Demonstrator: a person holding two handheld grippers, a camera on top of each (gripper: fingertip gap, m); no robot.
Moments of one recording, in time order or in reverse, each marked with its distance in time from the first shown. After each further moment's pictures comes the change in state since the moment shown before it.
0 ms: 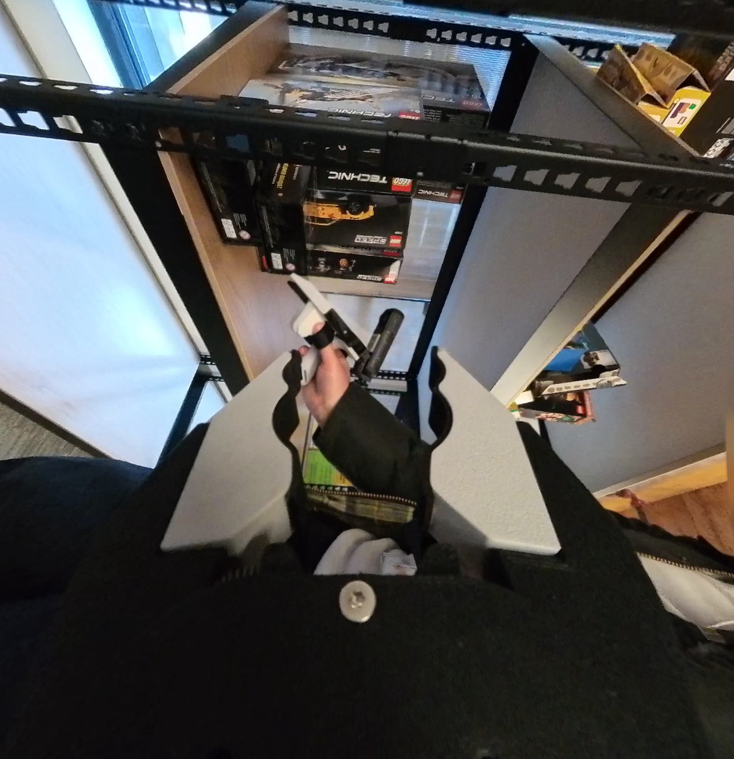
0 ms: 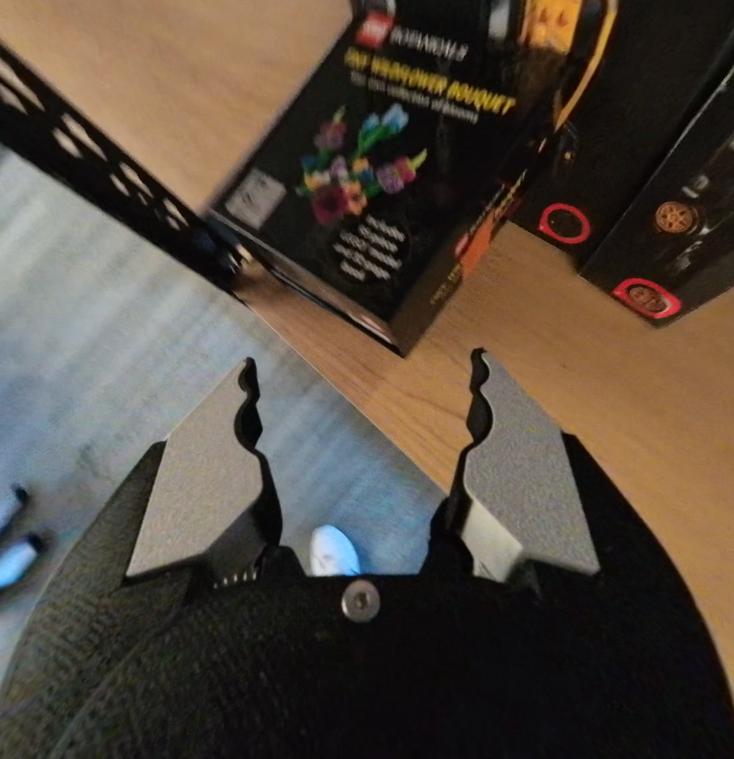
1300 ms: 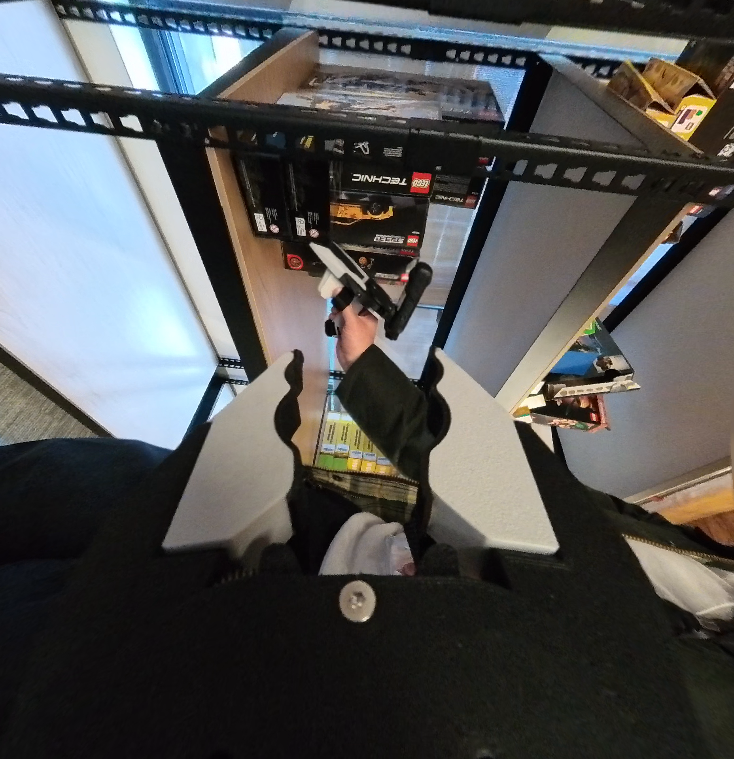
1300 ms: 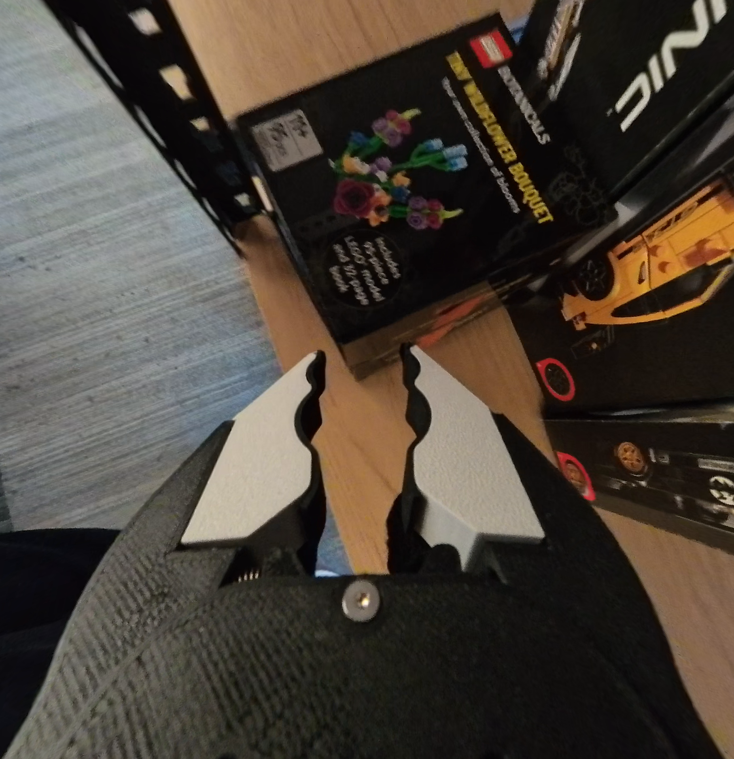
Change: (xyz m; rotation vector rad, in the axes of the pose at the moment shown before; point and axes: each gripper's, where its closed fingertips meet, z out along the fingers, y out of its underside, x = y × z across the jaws) left arm -0.012 0.017 -0.037 0.046 -0.041 -0.003; right arm -0.011 -0.028 0.026 -0.127 -0.120 -0.510
